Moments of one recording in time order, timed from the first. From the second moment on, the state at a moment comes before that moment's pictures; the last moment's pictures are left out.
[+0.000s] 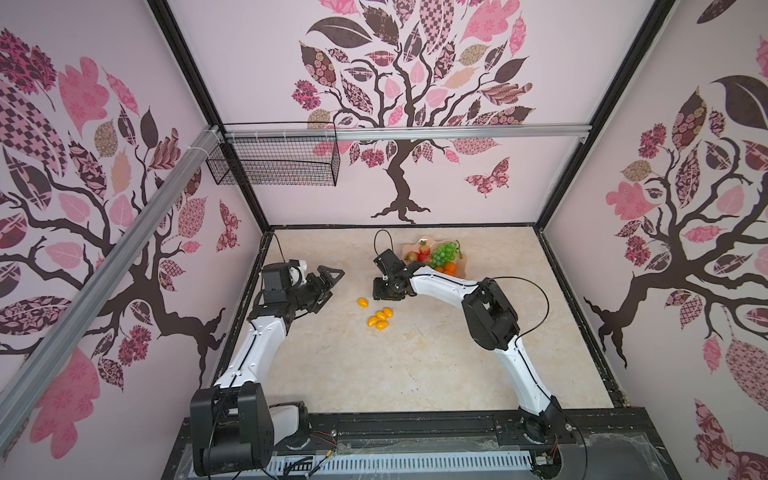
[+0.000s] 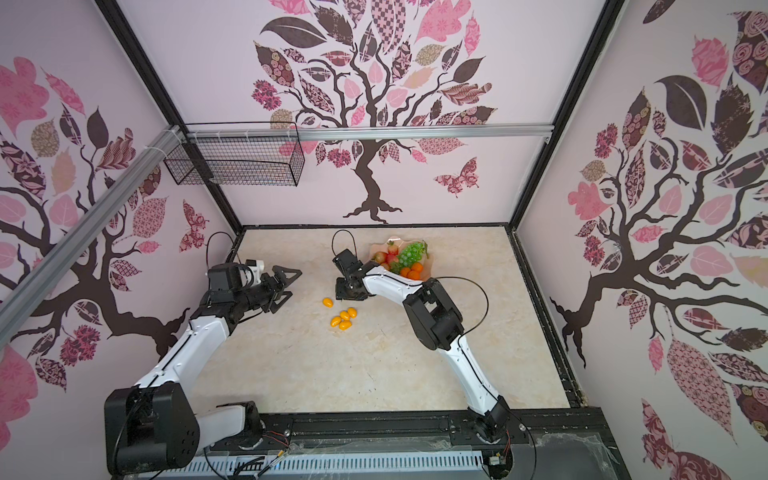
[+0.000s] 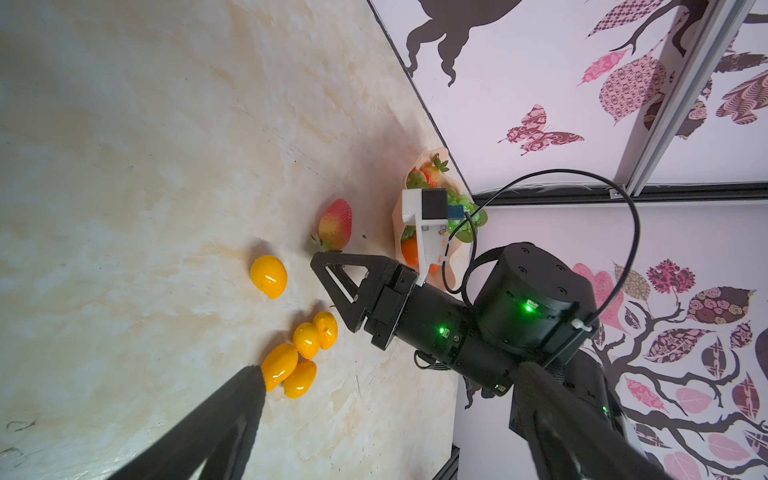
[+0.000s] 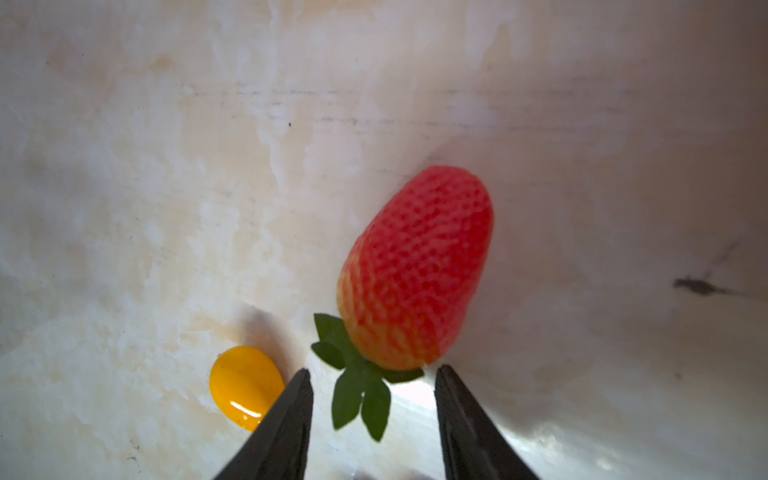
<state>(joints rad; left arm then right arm) 0.09 1.23 0.78 -0.19 0.72 -0.84 0.75 2.35 1.90 -0.56 -0.07 0.69</state>
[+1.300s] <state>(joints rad) -0.02 1.26 0.78 -0.19 0.66 -0.84 0.75 2.35 1.87 -0.55 -0.05 0.47</state>
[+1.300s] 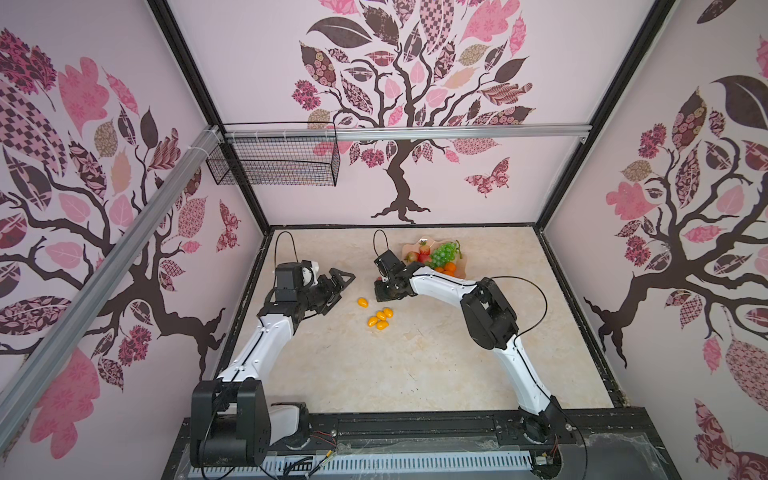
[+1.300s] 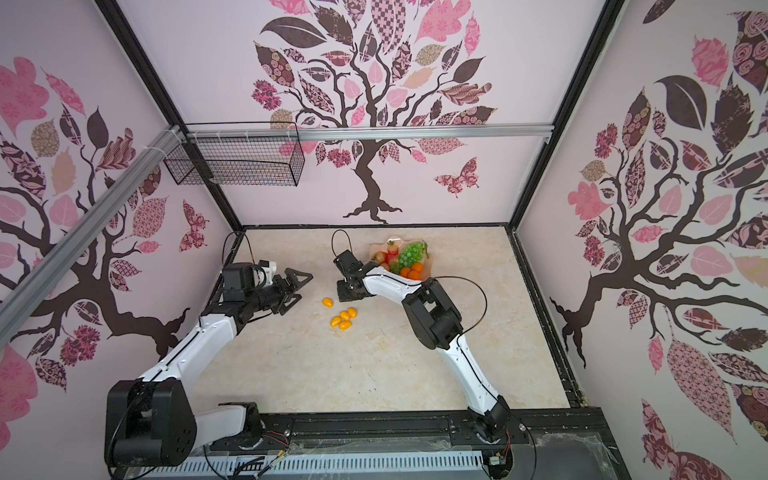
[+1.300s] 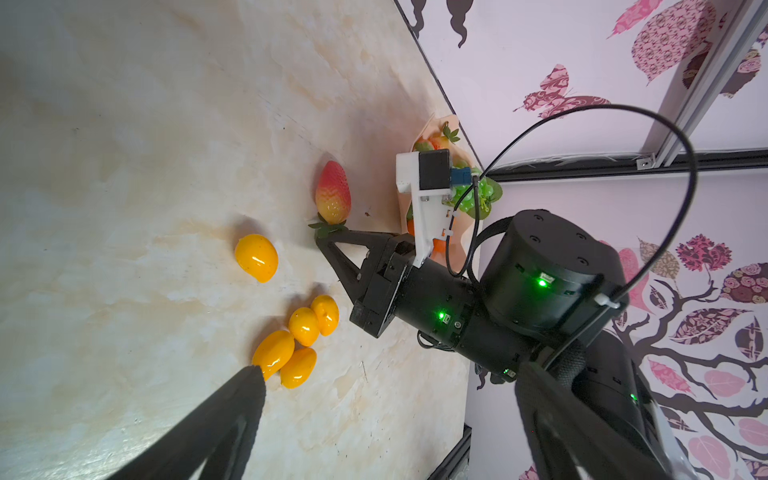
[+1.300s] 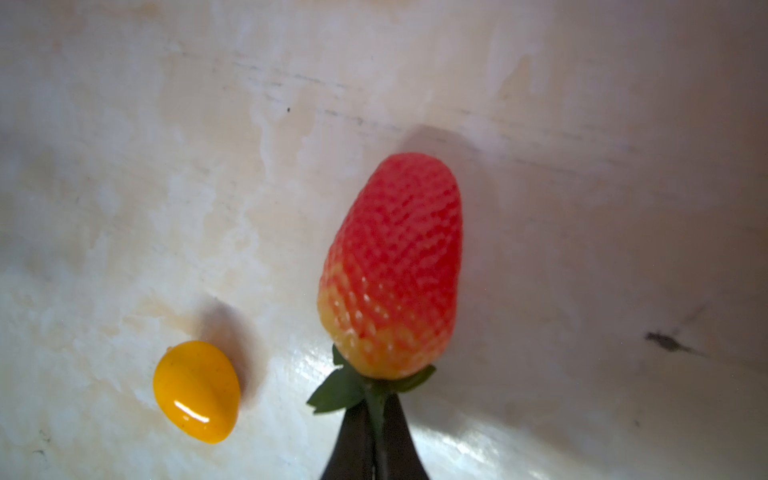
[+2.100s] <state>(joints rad) -0.24 1.44 0.97 -0.14 0.52 -0.83 0.51 2.01 1.59 -0.42 -0.09 0.24</state>
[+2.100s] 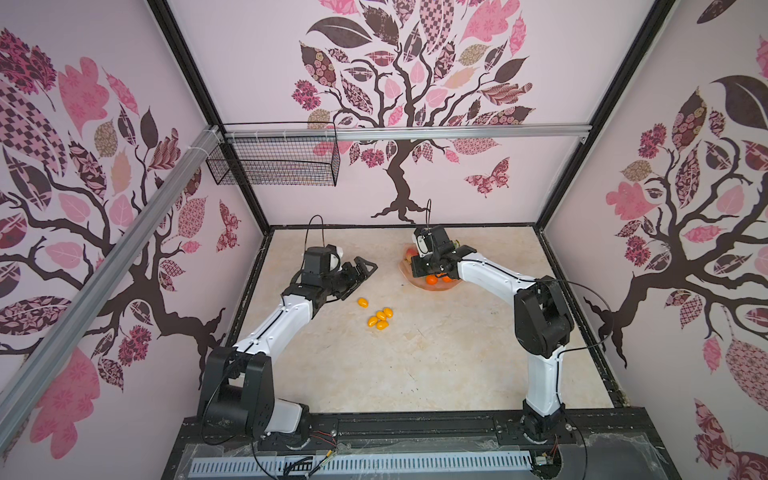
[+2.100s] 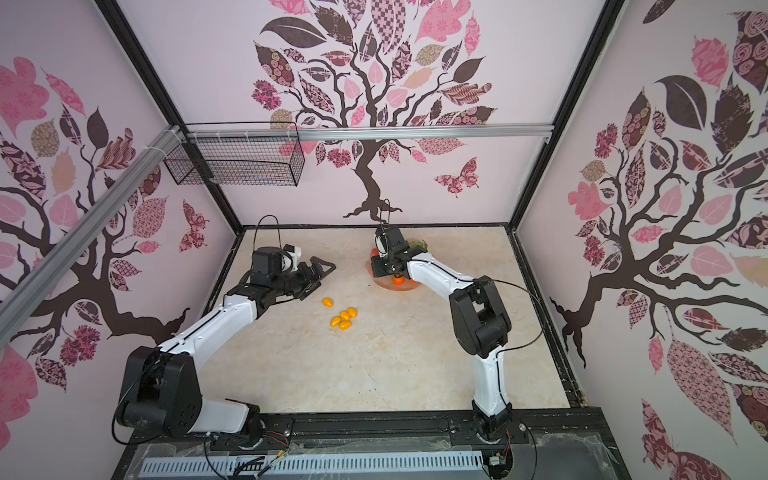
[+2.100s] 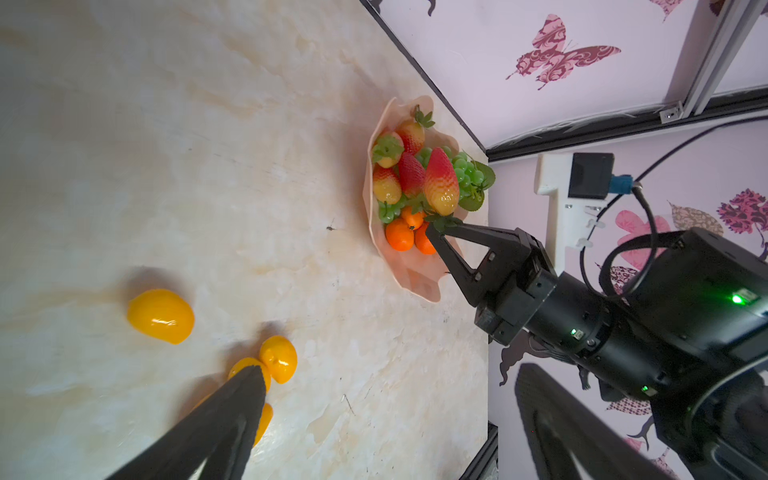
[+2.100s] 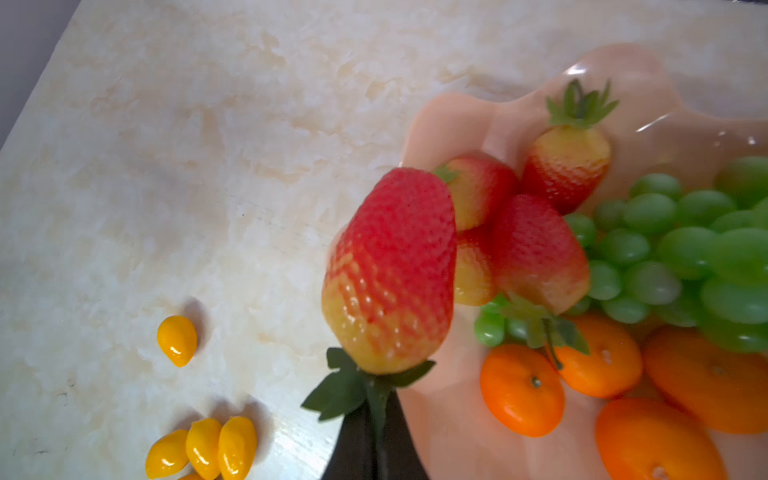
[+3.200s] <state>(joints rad) -0.40 1.62 1.14 -0.13 0.40 -0.80 0.40 2.28 1.97 -0.65 0.07 0.36</state>
